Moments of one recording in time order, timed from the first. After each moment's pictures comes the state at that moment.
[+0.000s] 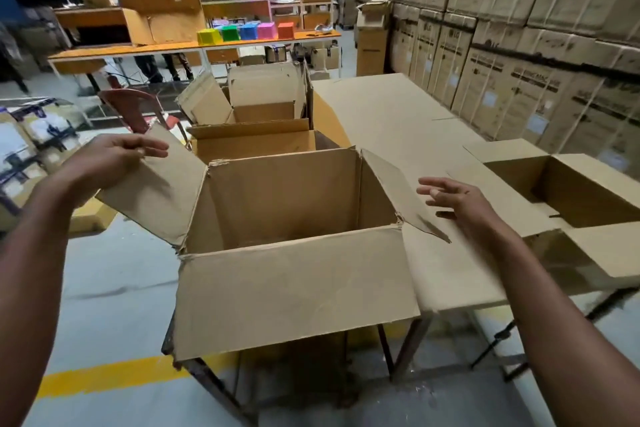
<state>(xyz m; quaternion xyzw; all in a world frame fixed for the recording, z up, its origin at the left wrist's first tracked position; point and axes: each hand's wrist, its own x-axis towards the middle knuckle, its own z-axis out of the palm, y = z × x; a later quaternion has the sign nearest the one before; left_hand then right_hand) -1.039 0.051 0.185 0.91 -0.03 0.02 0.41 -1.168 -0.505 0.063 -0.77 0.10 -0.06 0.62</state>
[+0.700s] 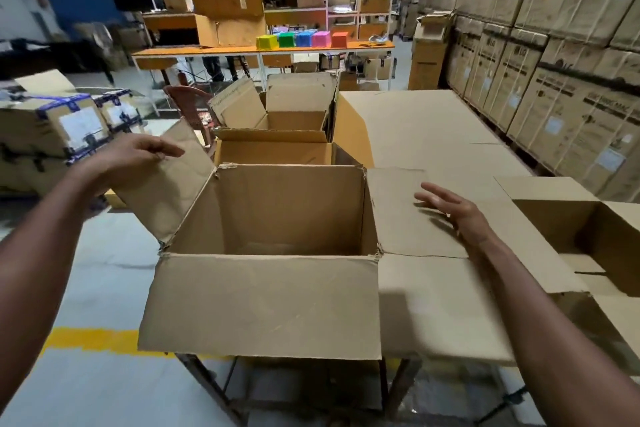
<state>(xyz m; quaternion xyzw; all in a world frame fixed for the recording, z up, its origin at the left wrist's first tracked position) -1.063 -0.009 0.200 0.95 0.03 0.04 0.30 -1.102 -0.562 0.062 -0.71 0.02 0.01 0.70</state>
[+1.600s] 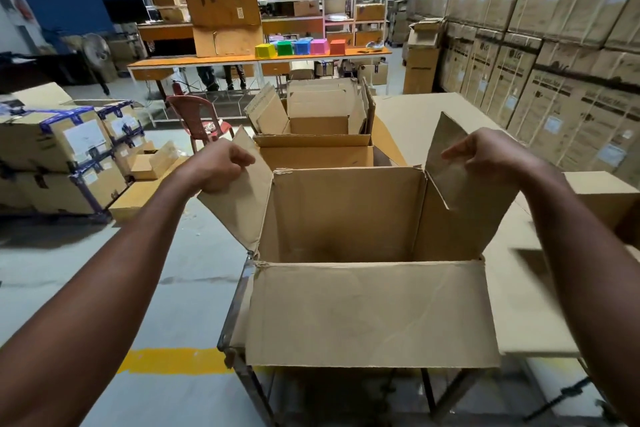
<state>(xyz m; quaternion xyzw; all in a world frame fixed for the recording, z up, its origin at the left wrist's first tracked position) -1.054 0.025 0.200 0.97 -0.05 0.01 0.25 -1.082 -0.417 0.195 -0.97 0.01 -0.05 0.23</state>
